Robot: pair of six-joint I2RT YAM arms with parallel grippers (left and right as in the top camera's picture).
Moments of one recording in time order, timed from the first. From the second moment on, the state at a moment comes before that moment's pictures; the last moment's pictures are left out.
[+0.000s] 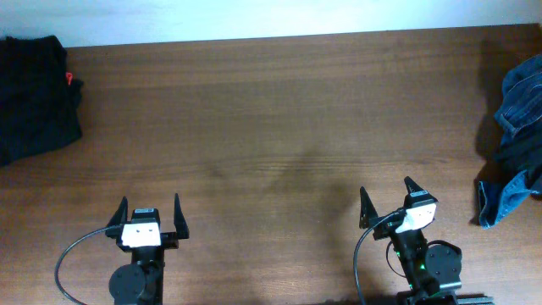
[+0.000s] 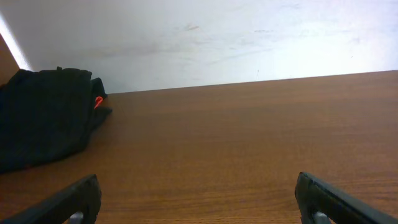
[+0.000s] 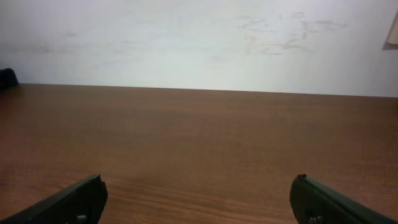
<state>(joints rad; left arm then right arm) 0.01 0.01 0.01 -0.08 -0.04 0.09 0.07 0.01 0.01 -0.06 -0.11 0.03</state>
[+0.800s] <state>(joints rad) 0.01 0.01 0.01 -0.08 -0.04 0.09 0.07 0.02 0.05 -0.10 -0.09 0.06</state>
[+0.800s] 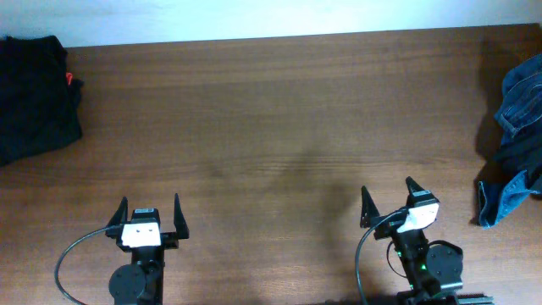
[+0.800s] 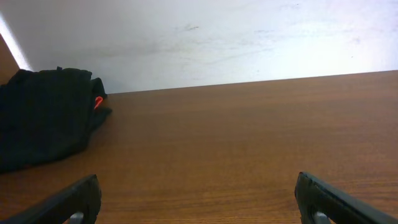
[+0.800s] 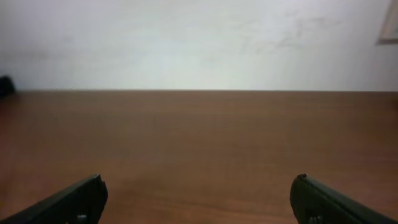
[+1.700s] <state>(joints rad) 0.01 0.01 0.01 -0.08 -0.04 0.09 -0.08 1.10 1.56 -0.89 0.31 0.06</state>
